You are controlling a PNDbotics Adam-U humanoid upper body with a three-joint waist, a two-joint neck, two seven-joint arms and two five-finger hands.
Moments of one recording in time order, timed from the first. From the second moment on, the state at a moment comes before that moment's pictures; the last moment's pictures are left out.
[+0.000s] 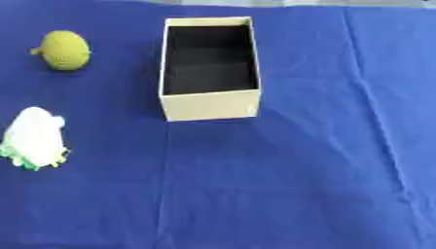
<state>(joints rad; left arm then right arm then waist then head) -0.46 0.33 0.12 -1.98 -0.04 -0.42 0.25 -0.33 -0.51 -0.25 -1.99 -0.32 -0.52 0.11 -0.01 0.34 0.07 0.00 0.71</state>
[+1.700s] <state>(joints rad) -0.20 0.93 0.05 -1.98 -0.43 -0.25 -0.09 -0.30 -0.53 -0.25 -1.99 -0.28 -0.54 0.09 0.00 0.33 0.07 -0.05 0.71</state>
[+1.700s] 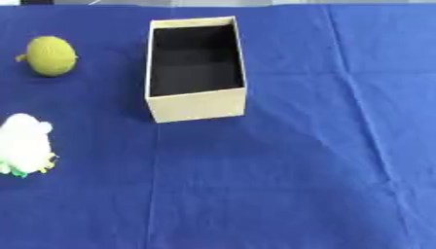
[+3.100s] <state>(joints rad) -0.32 0.89 -0.06 -1.77 -0.64 -0.32 -0.62 -0.30 -0.53 -0.24 -1.99 -0.29 -0.51 0.12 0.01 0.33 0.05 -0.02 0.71</state>
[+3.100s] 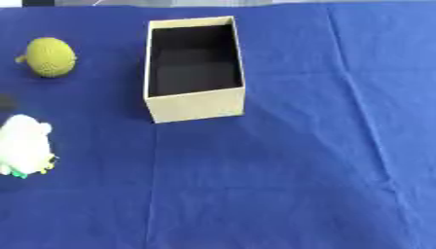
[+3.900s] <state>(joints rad) -0.40 0.82 -0.13 -1.63 -0.66 -0.32 -0.68 -0.30 -0.51 -0.24 -1.99 -0.29 -0.50 0.13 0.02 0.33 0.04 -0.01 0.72</state>
